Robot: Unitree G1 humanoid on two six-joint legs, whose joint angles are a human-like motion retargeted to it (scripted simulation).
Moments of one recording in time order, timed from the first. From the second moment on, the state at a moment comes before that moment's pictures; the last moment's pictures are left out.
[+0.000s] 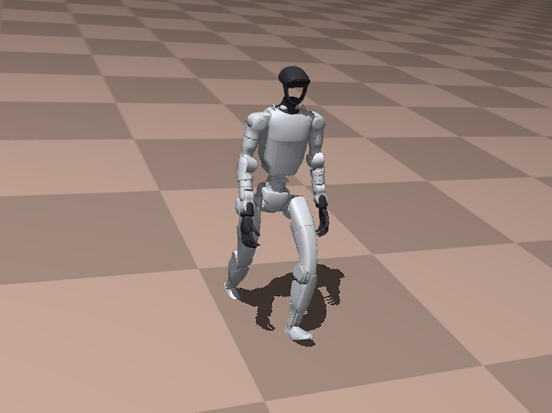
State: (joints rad) left arm 0.00 0.18 -0.16 1.25 -0.10 -0.06 0.05; right arm -0.12 -0.22 0.19 1.08 0.13 -0.08 -0.11; waist 0.00 0.10 -0.07; left_leg -0.81 0.08 0.09 0.70 -0.61 0.03; right_leg 0.08 0.20 -0.06 0.35 -0.64 -0.05
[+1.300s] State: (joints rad) left arm -0.16 0.19 -0.27 1.20 -0.05 -0.07 0.11; right arm -0.17 -0.21 0.30 1.12 0.10 -0.08 -0.18; waist 0.03 0.14 0.02; left_leg -0.56 0.31 0.11 1.18 -0.69 0.06; right_leg -0.12 0.23 -0.20 0.36 -0.52 -0.07
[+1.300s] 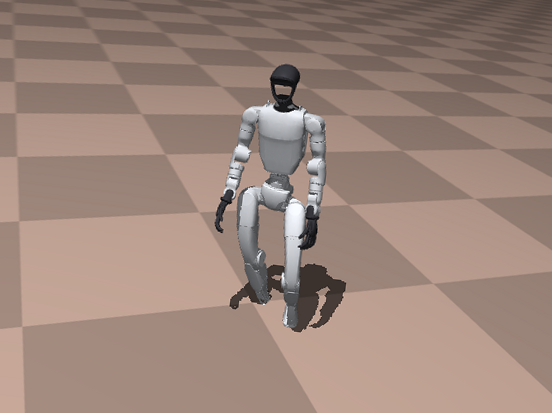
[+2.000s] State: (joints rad) left arm -0.17 0.20 -0.31 1.28 -0.03 -0.01 0.09; right arm -0.09 -0.24 0.25 1.24 0.06 -0.03 -0.21; waist -0.12 -0.17 -0.02; left_leg -0.38 -0.19 0.27 0.51 -0.49 0.13; right_leg -0.39 -0.59 -0.25 1.47 -0.48 -0.06
